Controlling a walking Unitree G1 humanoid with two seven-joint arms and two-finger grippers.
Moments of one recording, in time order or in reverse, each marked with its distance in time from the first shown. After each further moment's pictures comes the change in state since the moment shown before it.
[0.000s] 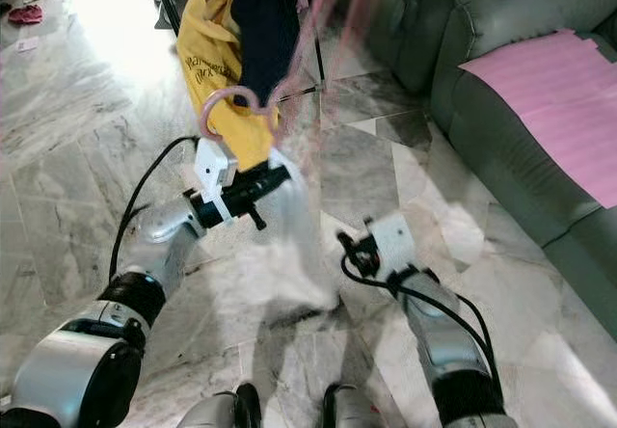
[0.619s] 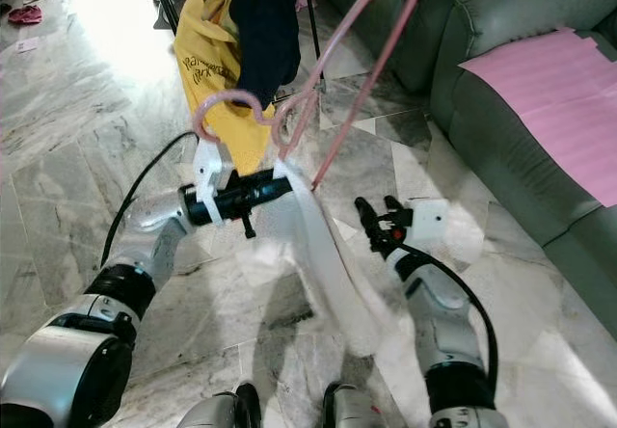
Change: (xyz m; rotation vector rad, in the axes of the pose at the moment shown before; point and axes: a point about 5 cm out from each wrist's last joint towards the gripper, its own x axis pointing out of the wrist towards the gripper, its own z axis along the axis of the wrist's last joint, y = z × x) left arm -0.001 0.002 0.013 -0.012 -0.002 -0.167; right arm 0.002 -0.009 0.007 0.356 -0.141 -0.120
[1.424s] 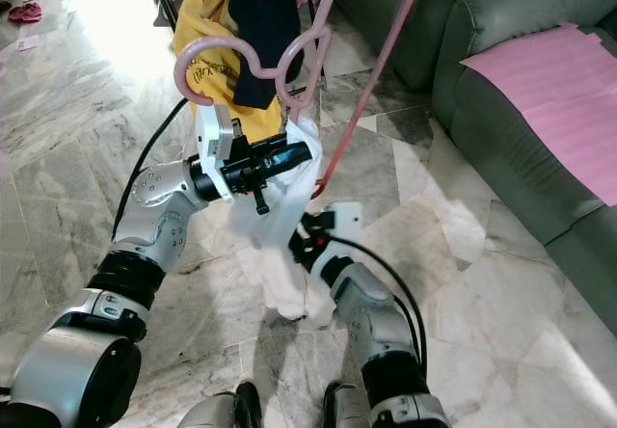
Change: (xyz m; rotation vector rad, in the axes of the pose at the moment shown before) left arm 0.021 0.000 0.036 0.027 -0.132 -0.019; right arm 0.025 0.090 -0.034 0.195 0.185 0.295
